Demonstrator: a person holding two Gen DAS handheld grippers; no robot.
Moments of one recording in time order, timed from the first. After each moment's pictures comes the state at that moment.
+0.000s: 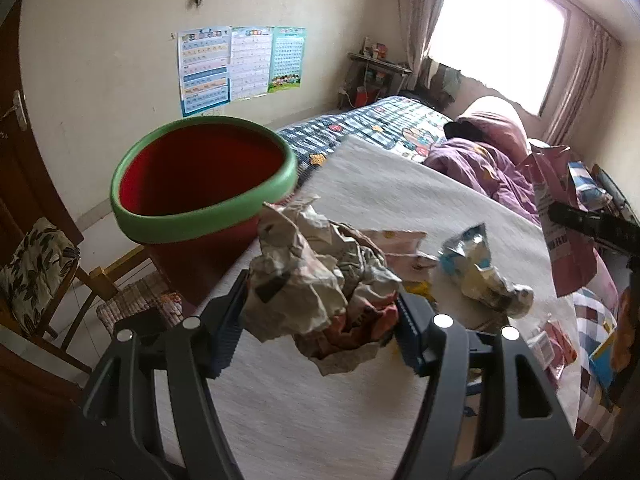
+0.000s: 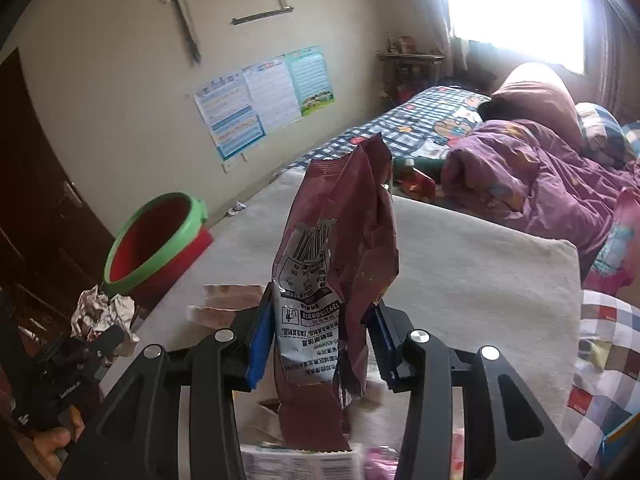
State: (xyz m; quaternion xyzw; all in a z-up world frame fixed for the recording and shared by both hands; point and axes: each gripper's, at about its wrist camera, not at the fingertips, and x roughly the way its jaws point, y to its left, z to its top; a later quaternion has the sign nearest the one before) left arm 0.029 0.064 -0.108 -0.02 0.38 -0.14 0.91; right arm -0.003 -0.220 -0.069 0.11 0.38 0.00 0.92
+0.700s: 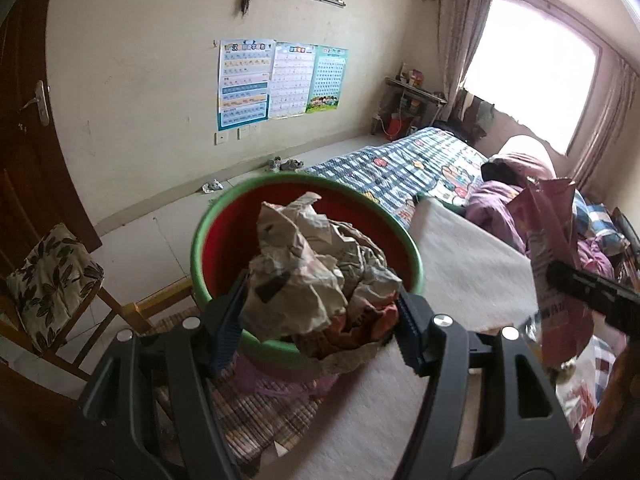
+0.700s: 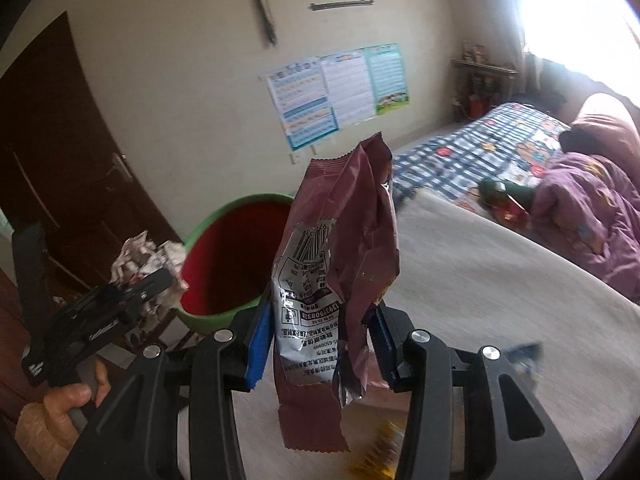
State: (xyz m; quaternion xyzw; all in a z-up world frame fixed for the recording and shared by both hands) left arm 0.134 0.160 -0.081 -0.05 0.35 -0.10 0.93; right arm 0.099 -0.079 -0.061 0.09 0.38 0.11 0.92
